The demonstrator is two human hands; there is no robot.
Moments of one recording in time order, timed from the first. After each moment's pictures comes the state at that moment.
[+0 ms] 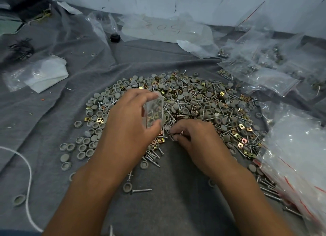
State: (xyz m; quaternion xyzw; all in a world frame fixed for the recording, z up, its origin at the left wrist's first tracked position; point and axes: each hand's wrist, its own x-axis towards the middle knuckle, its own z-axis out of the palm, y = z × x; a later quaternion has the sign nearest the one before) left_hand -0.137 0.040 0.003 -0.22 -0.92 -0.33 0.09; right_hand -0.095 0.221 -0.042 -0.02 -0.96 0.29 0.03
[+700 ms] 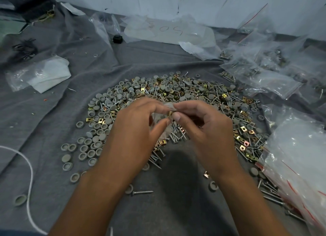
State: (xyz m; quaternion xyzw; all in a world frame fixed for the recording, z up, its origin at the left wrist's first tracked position) left_hand -0.134 0.047 0.002 -0.24 -0.89 -0.37 0.09; right_hand -0.092 0.204 -0.018 0.03 -0.83 0.49 0.26
